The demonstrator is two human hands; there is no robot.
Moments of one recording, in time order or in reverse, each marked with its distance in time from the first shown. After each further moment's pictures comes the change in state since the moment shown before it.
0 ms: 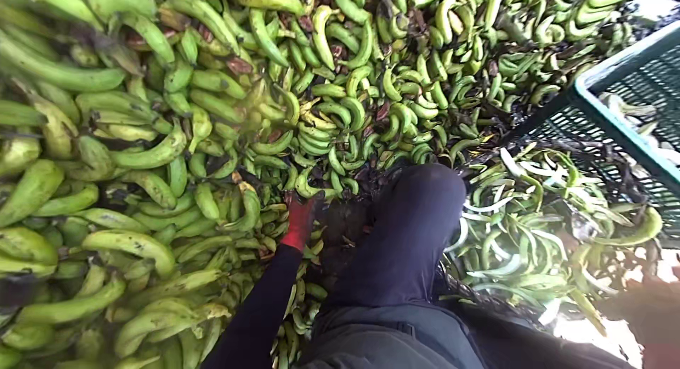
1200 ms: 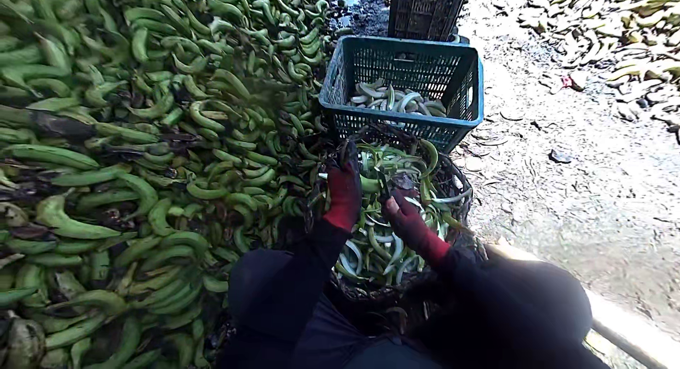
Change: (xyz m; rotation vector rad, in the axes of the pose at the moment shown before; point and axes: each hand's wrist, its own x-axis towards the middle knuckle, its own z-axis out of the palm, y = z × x) left_hand -0.169 0.182 0.379 0.425 -0.736 0.437; right_hand 0.006 0.043 0.090 -0.237 -0.312 -0.020
